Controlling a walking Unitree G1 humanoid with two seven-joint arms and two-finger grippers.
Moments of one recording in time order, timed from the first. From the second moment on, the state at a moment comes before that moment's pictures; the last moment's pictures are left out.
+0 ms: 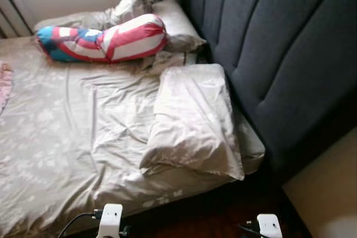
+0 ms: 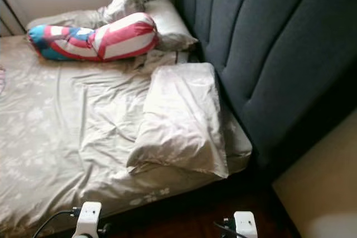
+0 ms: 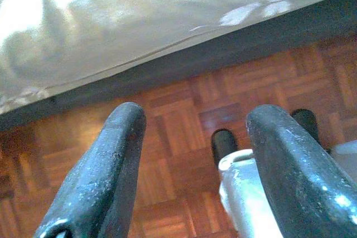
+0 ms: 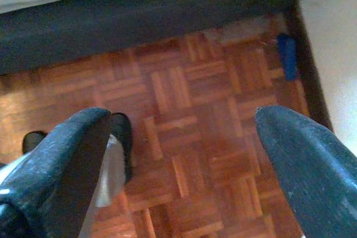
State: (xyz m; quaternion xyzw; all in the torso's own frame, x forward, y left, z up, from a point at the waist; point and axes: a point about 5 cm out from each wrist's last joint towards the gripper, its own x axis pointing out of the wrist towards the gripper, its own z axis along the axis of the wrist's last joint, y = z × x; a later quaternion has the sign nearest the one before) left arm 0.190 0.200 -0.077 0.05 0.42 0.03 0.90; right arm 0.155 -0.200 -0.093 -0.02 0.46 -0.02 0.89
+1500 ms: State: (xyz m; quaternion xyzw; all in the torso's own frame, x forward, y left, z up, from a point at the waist) left arm 0.186 0.209 -0.078 0.04 0.43 0.06 0.90; right arm 0.164 -0.192 -0.090 -0.02 0.44 -0.01 0.90
